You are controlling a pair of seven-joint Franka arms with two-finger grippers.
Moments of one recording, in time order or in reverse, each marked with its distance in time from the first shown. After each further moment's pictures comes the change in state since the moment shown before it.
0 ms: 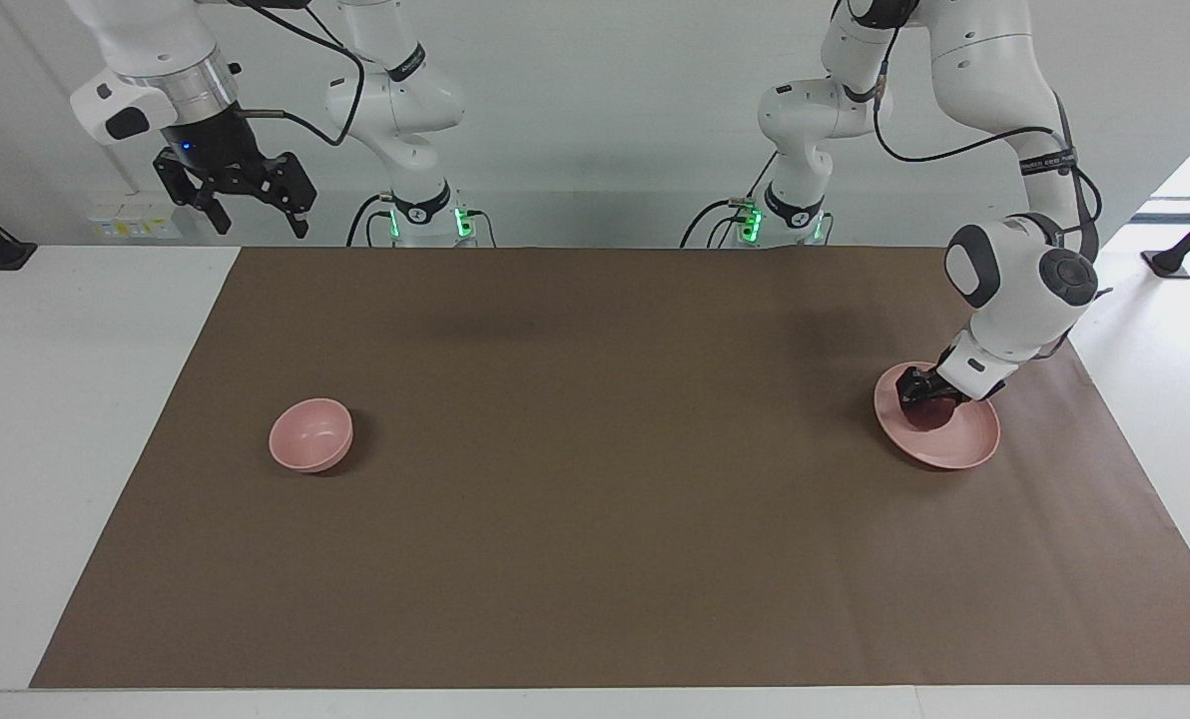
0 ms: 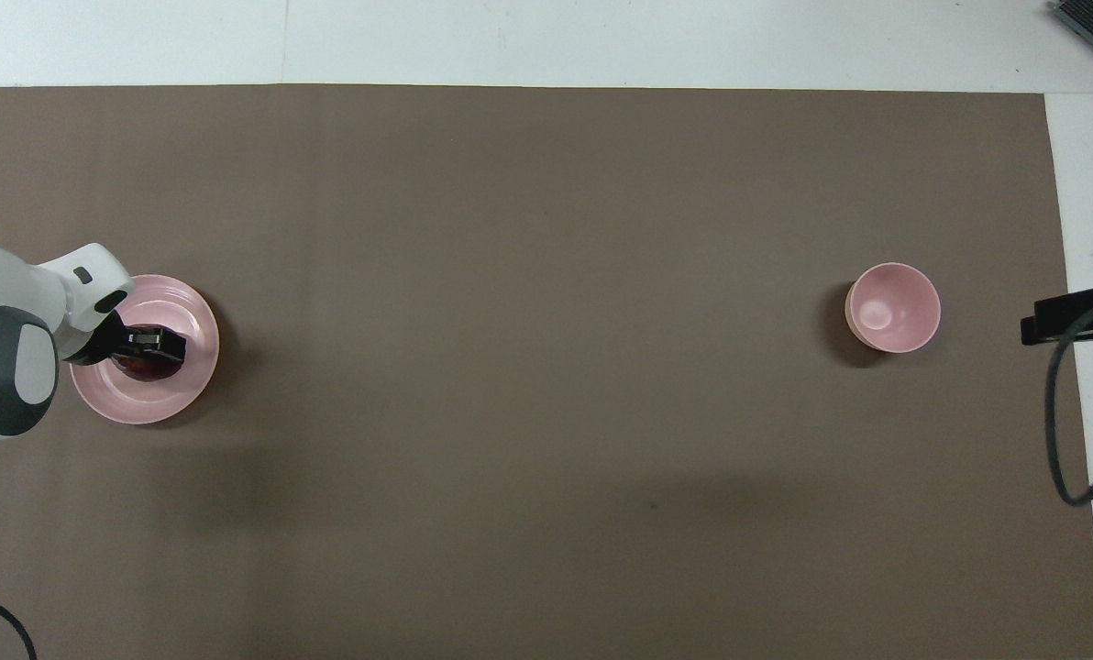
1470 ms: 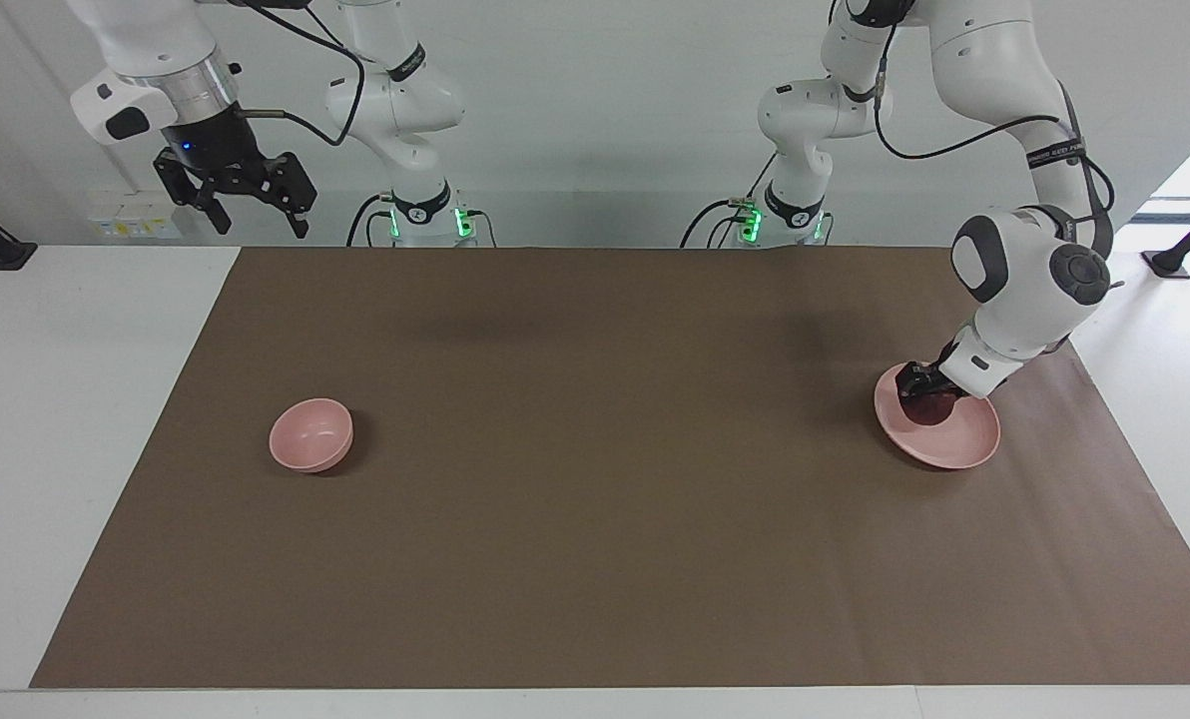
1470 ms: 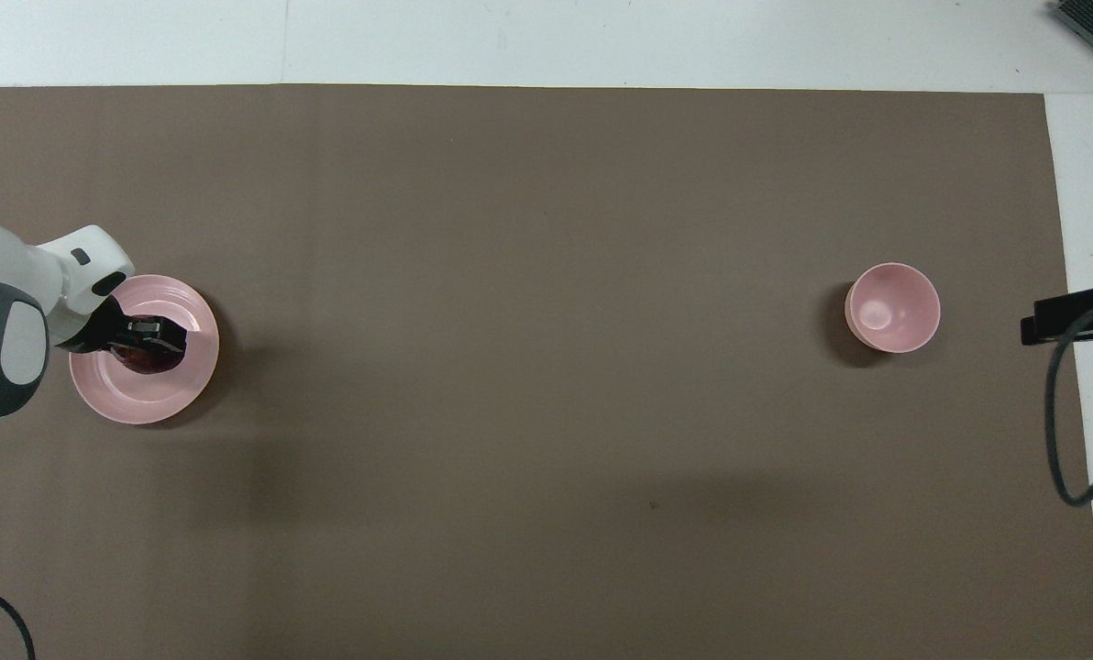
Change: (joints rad) left arm -0.027 0.000 -0.025 0.143 0.000 -0.173 -0.040; right arm 0.000 0.000 0.000 0.000 0.000 0.000 0.000
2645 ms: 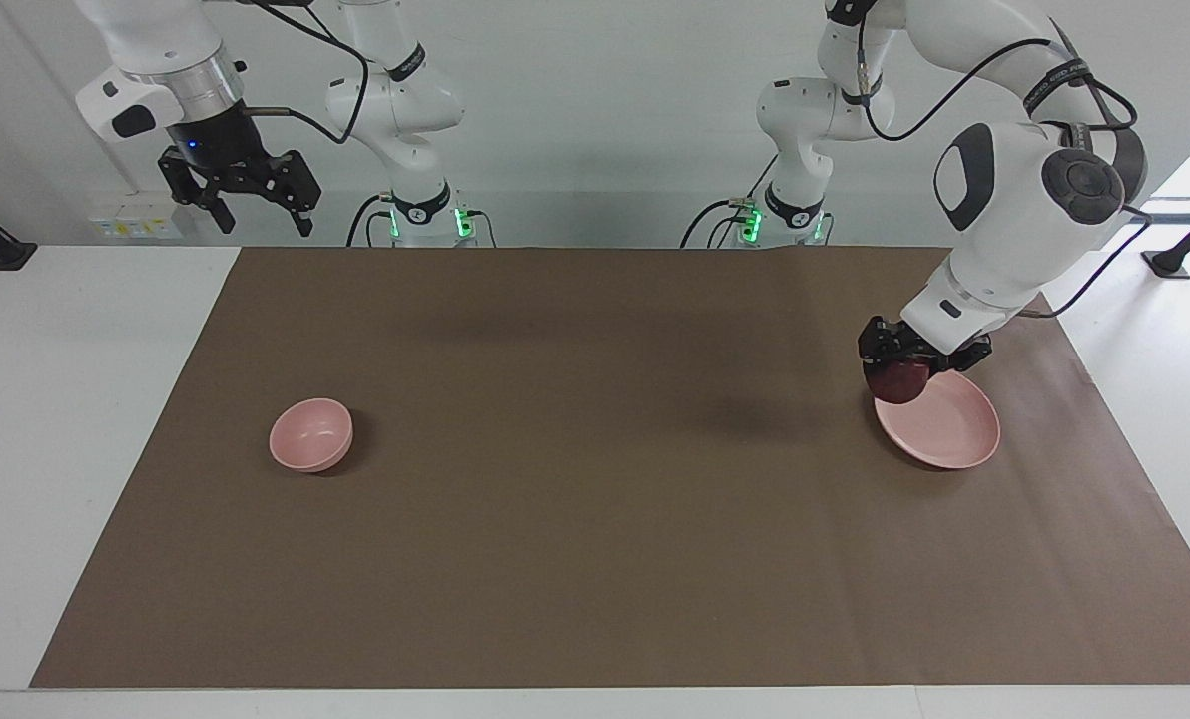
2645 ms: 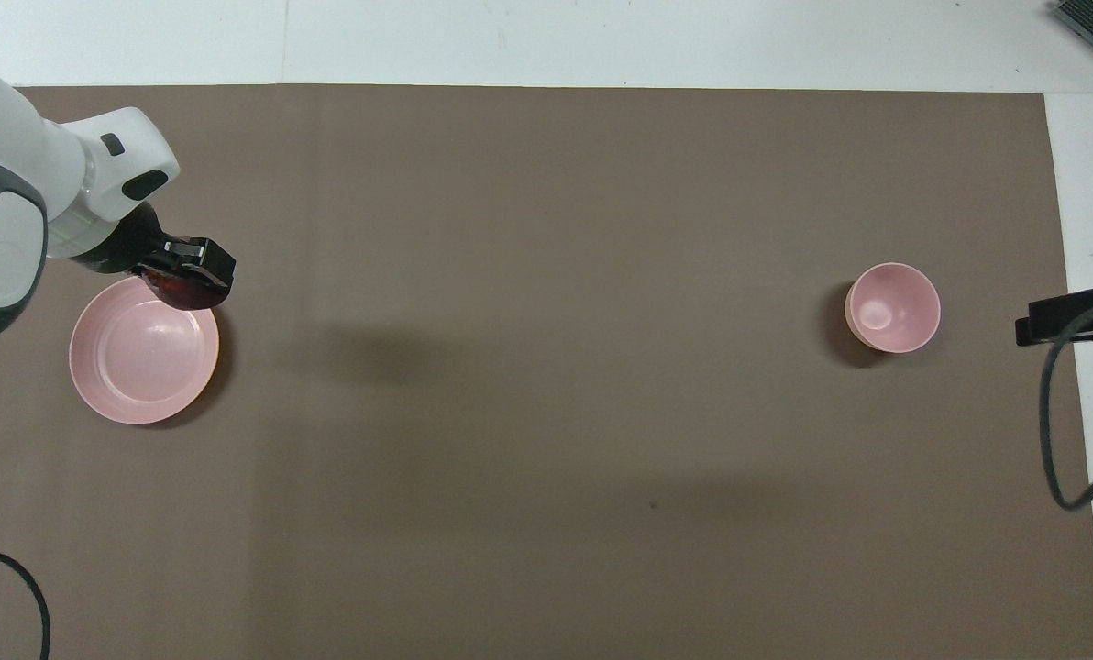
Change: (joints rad) left arm -0.174 0.014 -0.007 0.381 -0.066 -0.345 -0.085; right arm 0.011 -0.005 0.001 0.000 0.000 0.000 0.000
